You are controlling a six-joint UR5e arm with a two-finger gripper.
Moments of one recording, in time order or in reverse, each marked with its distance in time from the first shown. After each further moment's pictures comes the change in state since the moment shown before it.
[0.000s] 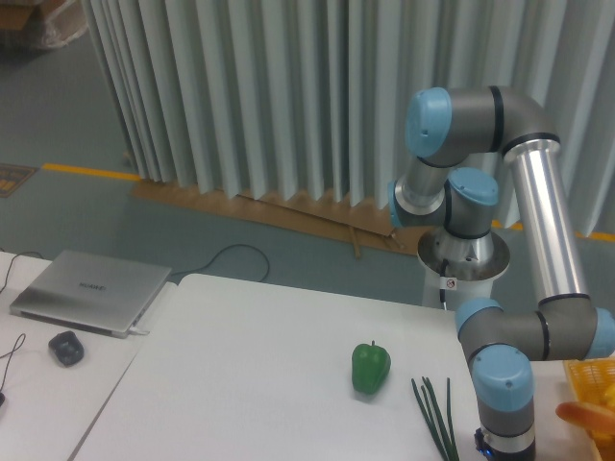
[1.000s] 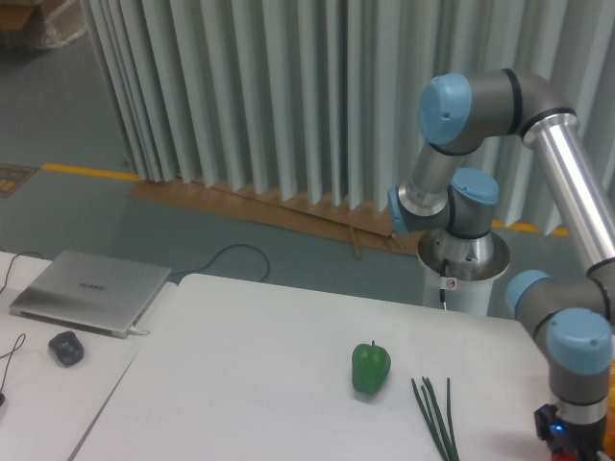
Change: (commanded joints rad) arm 0.152 0.123 -0.008 -0.008 -0.063 0.048
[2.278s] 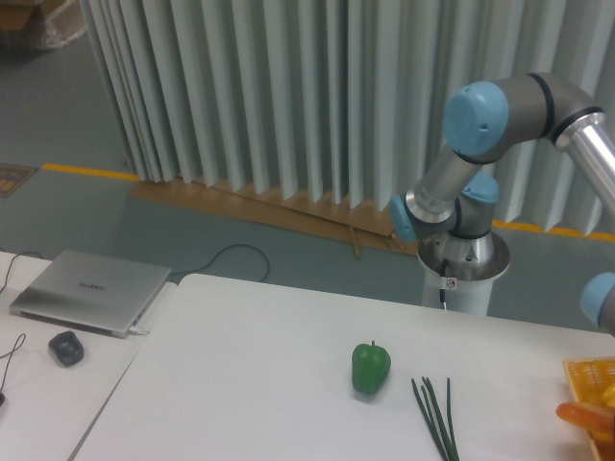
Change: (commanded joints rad) arm 0.172 -0.098 0.057 0.008 -0.051 0.098
